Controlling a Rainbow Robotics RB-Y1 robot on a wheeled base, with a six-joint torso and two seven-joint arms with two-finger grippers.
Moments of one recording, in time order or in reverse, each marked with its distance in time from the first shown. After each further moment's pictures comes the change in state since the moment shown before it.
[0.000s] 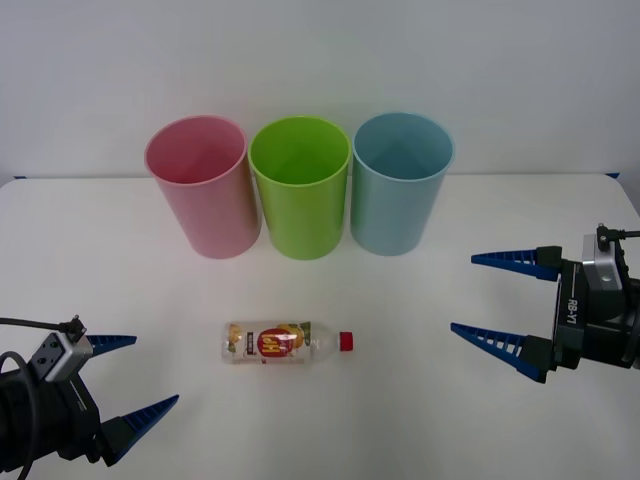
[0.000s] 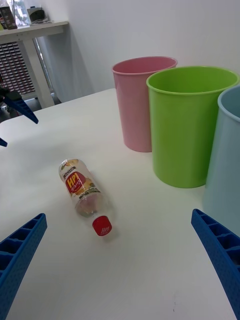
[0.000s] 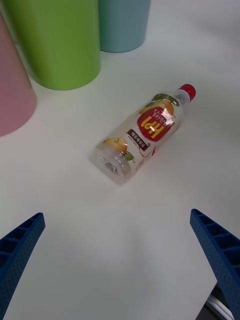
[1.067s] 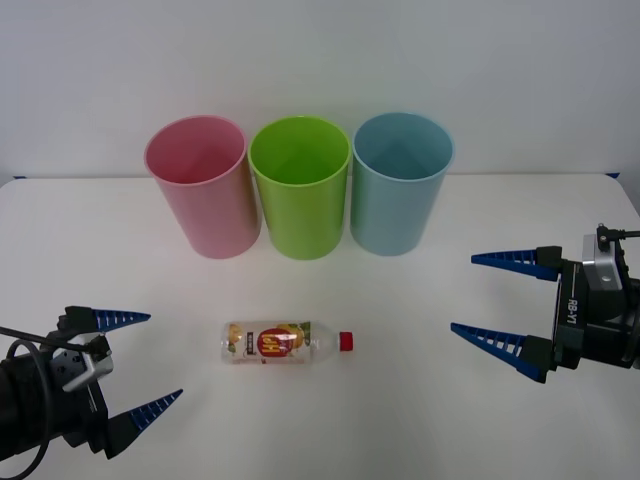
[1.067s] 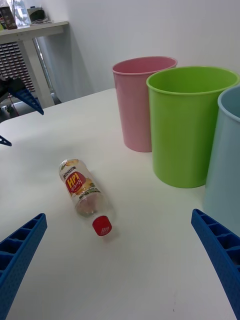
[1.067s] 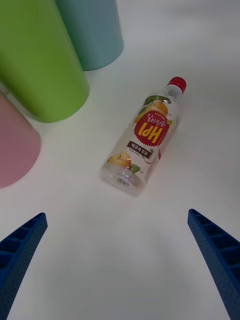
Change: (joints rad) right arm 0.000 0.000 0.000 0.000 0.000 0.000 0.000; left arm -0.025 0.087 -0.062 -0.020 0.006 0.094 -0.284
